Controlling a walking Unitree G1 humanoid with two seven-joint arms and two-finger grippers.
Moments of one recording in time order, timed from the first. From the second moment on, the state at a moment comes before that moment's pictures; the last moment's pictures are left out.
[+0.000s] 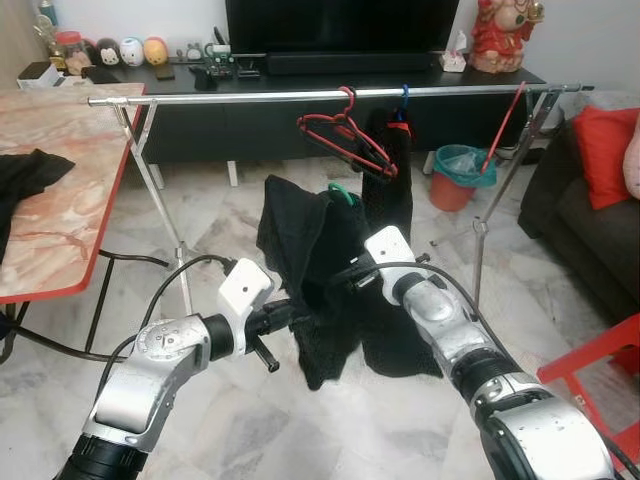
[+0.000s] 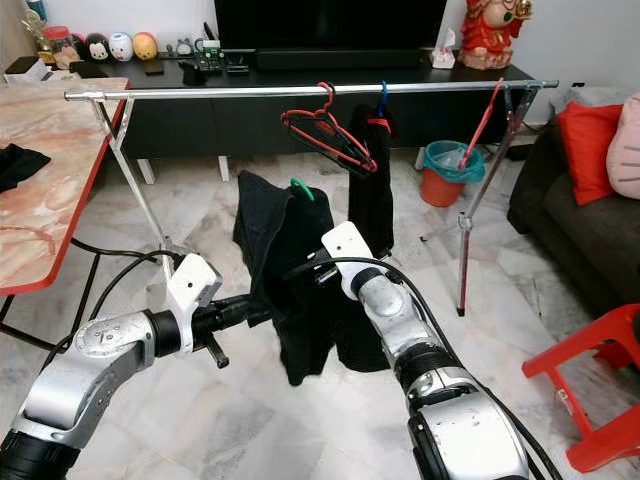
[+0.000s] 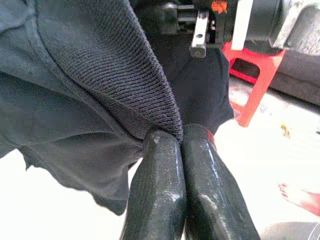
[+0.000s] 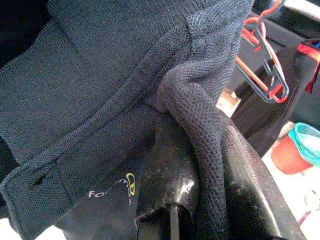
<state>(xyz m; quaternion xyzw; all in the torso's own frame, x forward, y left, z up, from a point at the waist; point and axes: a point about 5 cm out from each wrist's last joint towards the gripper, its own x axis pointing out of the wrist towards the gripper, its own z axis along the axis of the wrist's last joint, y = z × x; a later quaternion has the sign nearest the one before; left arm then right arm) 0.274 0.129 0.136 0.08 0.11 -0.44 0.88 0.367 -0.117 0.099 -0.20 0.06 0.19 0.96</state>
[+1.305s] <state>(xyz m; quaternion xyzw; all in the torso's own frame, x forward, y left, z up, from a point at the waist) 0.269 0.157 0.071 0.19 0.22 -0.37 0.88 0.379 -0.127 0.129 -0.15 -0.01 0.14 0.98</state>
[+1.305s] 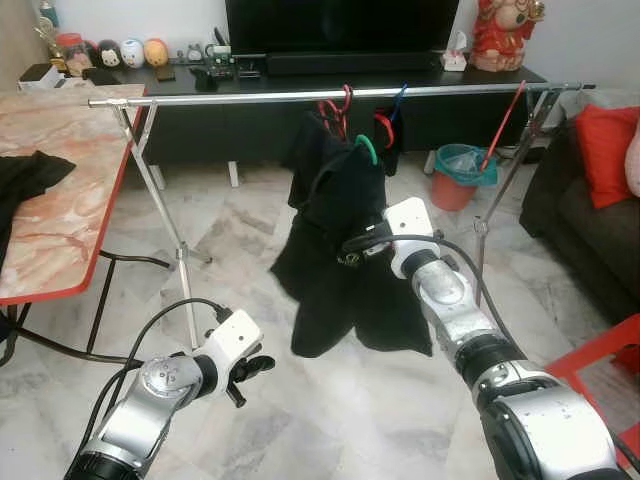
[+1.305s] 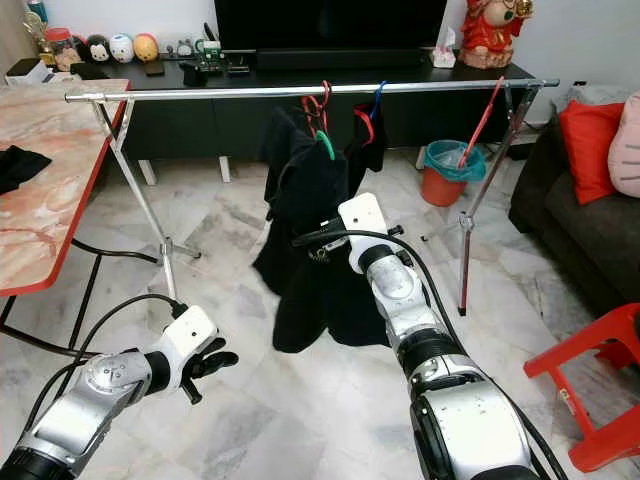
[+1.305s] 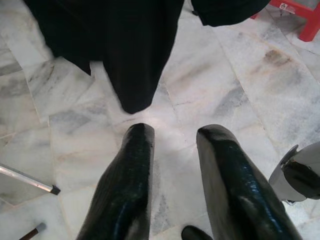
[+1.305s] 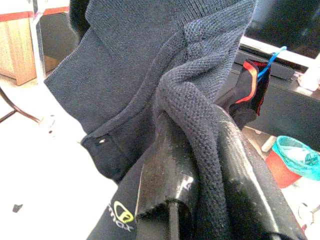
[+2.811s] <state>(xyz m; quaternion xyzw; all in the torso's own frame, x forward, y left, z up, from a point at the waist) 0.278 0.201 0.171 0.16 0.05 -0.39 0.90 0.321 -0.176 0.101 -0.15 0.13 0.60 0.78</state>
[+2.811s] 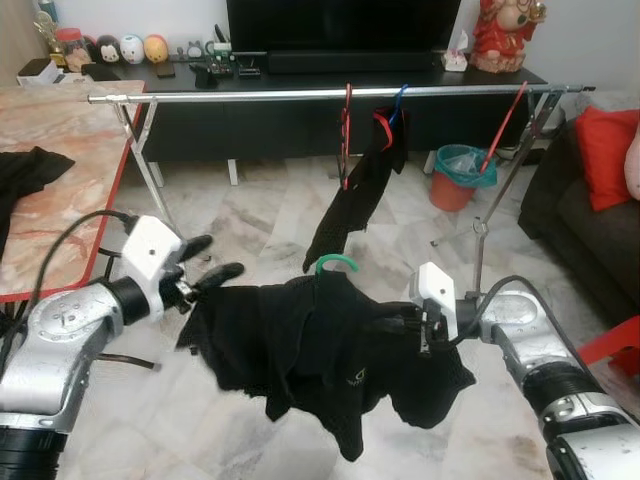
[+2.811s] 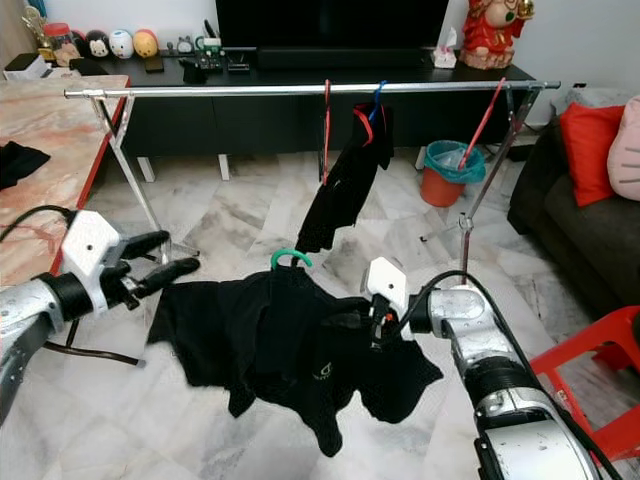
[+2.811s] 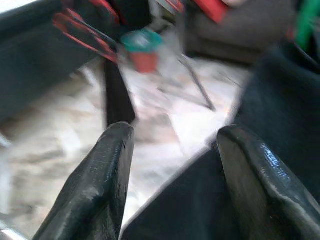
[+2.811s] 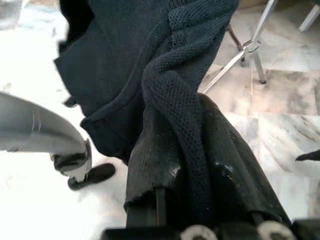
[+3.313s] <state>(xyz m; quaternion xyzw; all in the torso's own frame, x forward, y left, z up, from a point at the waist) 0.261 0.188 0.157 0.13 0.12 -0.49 0.85 0.317 -0.166 0.115 -0.15 0.12 0.67 0.72</state>
